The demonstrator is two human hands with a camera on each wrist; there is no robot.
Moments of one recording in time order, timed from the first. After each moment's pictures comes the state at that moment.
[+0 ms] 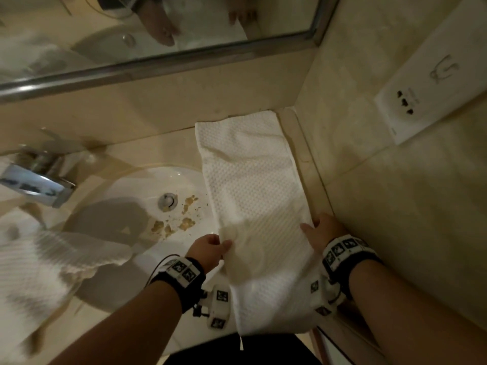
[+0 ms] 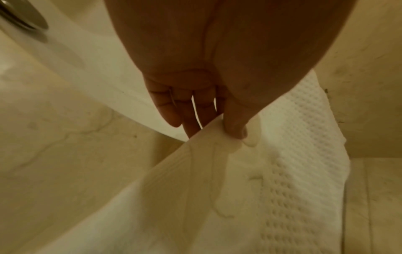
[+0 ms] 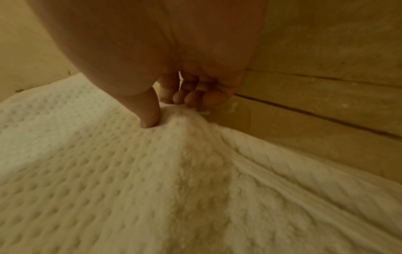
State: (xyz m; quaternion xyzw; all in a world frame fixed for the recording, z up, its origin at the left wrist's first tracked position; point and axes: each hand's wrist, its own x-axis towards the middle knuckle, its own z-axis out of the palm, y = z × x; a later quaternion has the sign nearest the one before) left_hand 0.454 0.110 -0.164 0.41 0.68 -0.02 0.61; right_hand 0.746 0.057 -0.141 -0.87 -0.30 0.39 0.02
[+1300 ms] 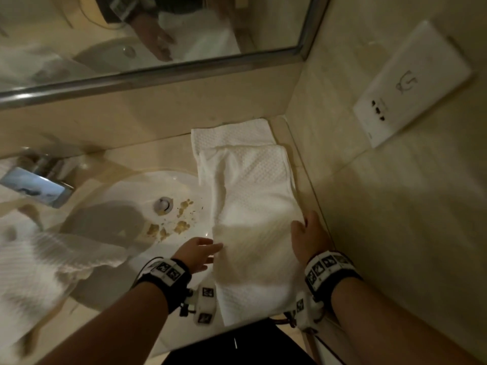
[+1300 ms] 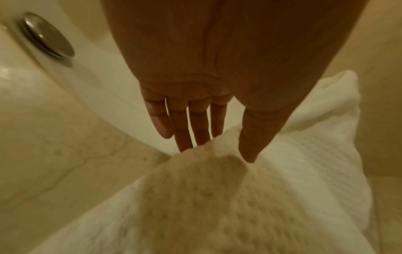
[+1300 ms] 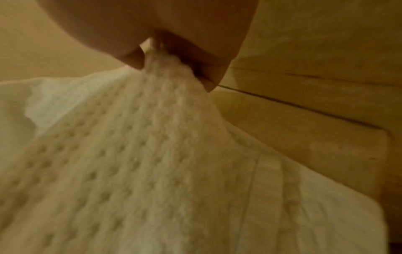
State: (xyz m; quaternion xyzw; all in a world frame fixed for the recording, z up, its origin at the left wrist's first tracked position) left_hand 0.441 0.113 -0.152 0.33 0.66 -0.03 0.68; right_hand 0.707 0.042 -0.108 -0.88 -0.29 0.34 0.15
